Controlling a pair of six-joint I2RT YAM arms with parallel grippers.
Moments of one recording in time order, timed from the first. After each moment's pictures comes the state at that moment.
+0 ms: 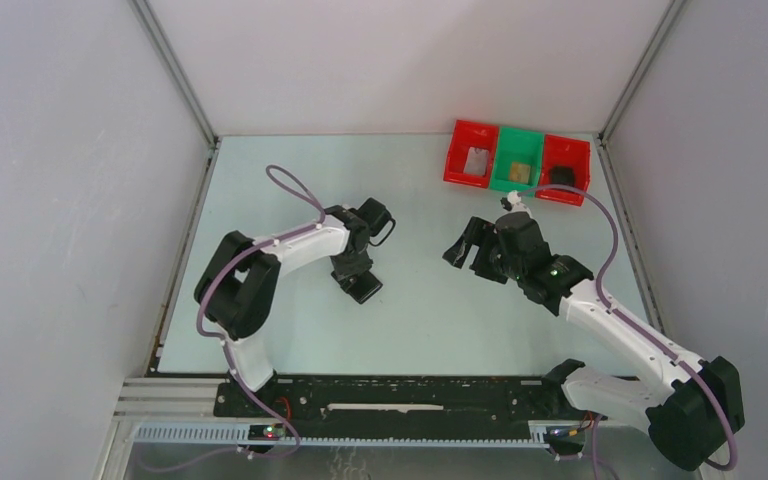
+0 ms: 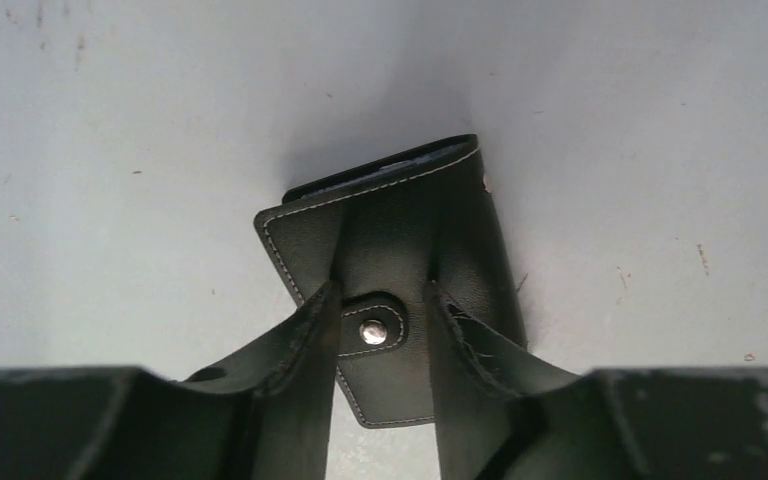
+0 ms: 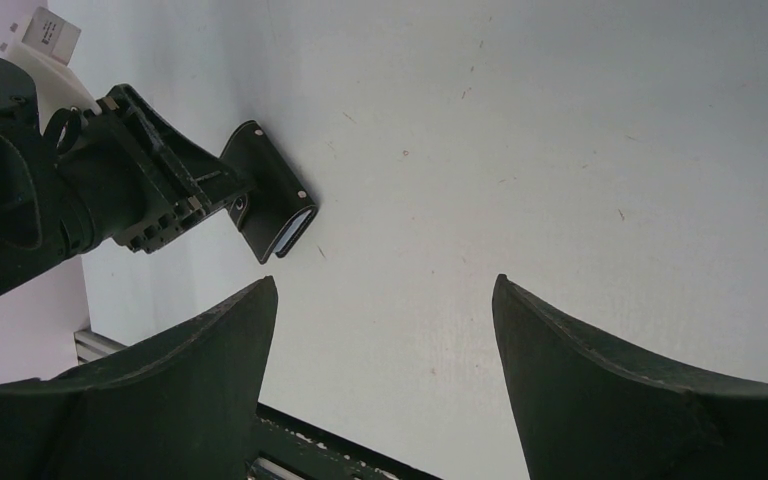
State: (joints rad) left arm -0.64 1.80 1.22 -0.84 -0.38 -1.03; right arm 0.57 1.05 0.79 -0.40 0.02 0.81
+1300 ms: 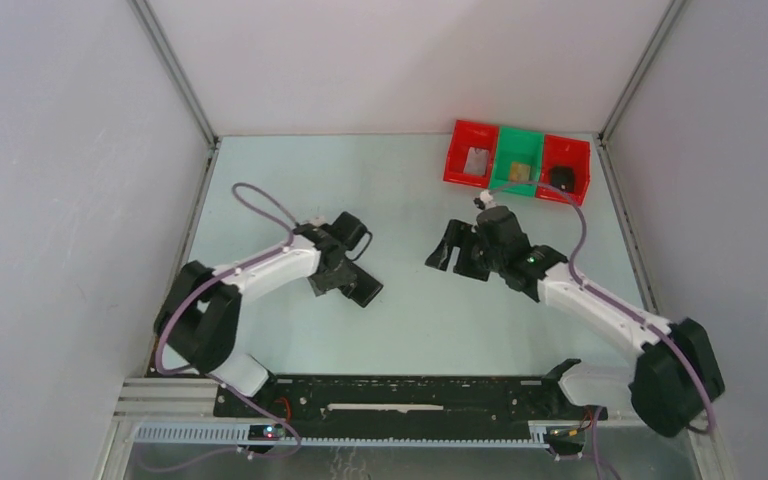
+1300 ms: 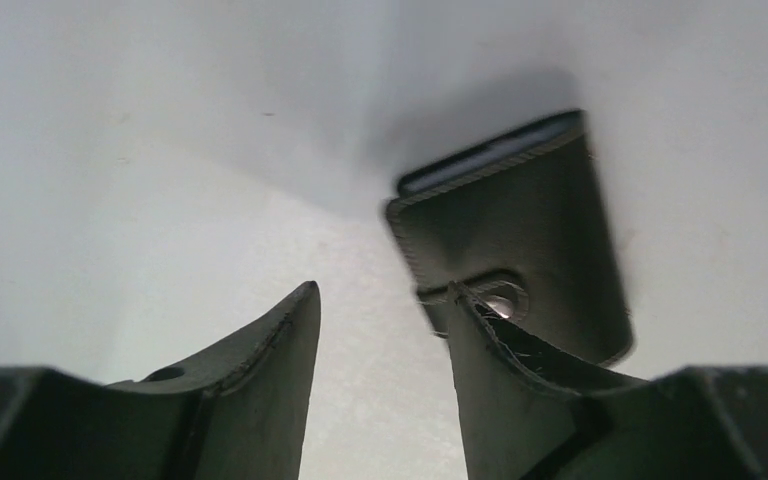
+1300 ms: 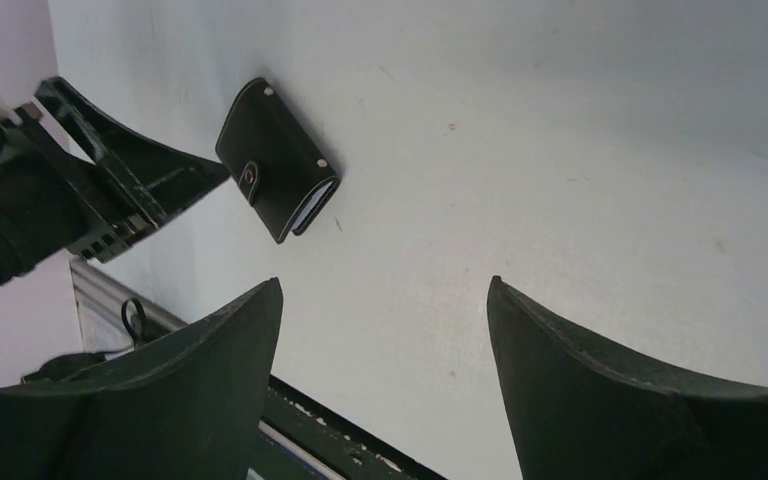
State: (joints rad) left arm -0.65 1.59 1.04 -0.81 -0.39 -1.06; right arm 0.58 1.18 0.80 -0.31 -0.10 0.77
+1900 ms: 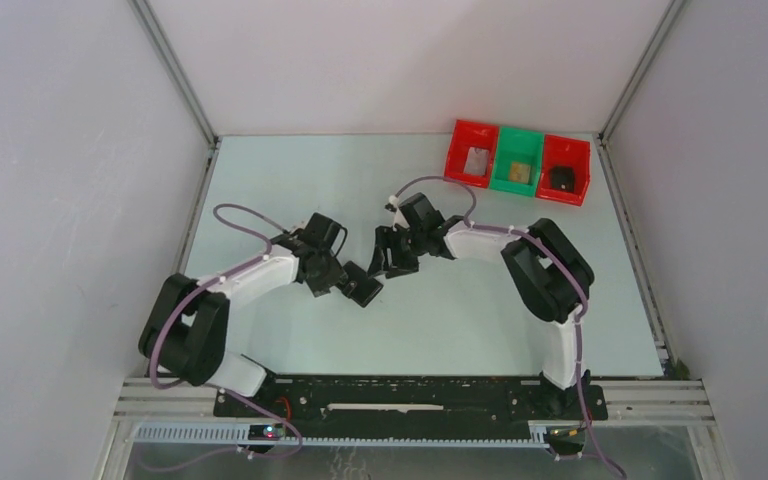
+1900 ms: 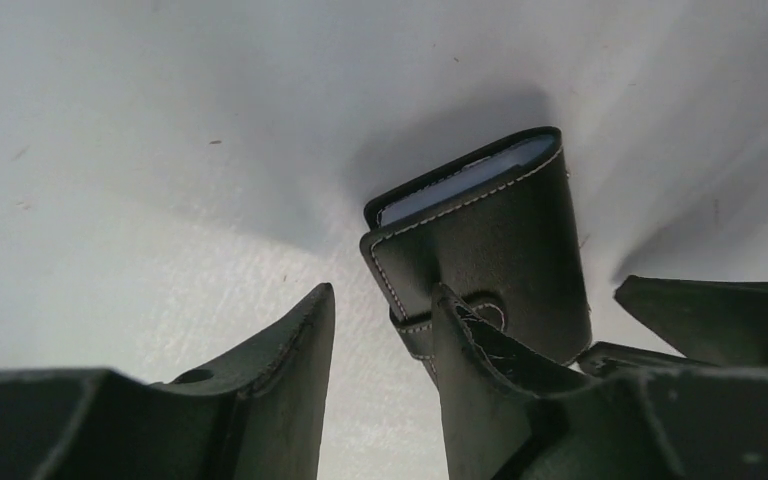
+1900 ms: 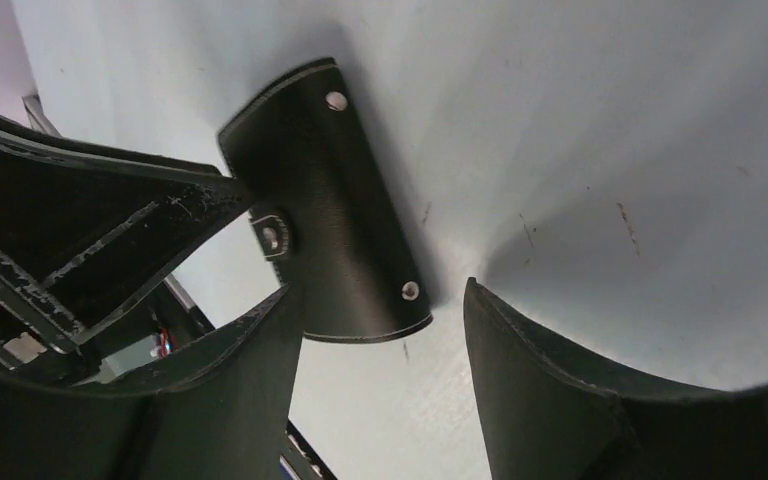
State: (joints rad) left arm -0.48 1.44 0.82 -0.57 -0.17 -1.00; right arm 0.69 1.98 1.25 -0.14 -0.48 0.61
